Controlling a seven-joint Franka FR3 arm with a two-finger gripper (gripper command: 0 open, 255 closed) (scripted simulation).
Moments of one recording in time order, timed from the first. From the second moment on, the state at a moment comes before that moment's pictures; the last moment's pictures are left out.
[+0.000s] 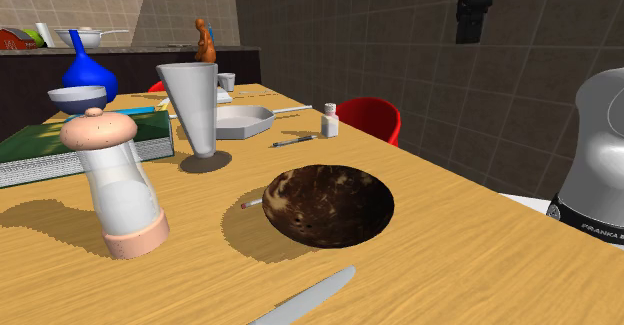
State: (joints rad) arm -0.02 -0.78 0.03 -2.36 0.05 1.50 0.08
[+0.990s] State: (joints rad) arm 0.12 -0.42 0.15 -2.29 0.09 1.82 -0.04
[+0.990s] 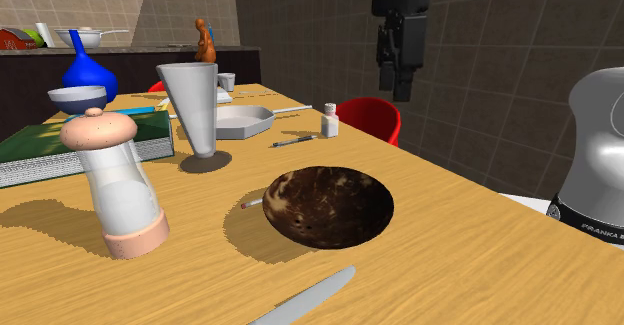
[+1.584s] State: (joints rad) arm 0.19 -0.15 0.24 -2.16 0.06 1.98 -0.10
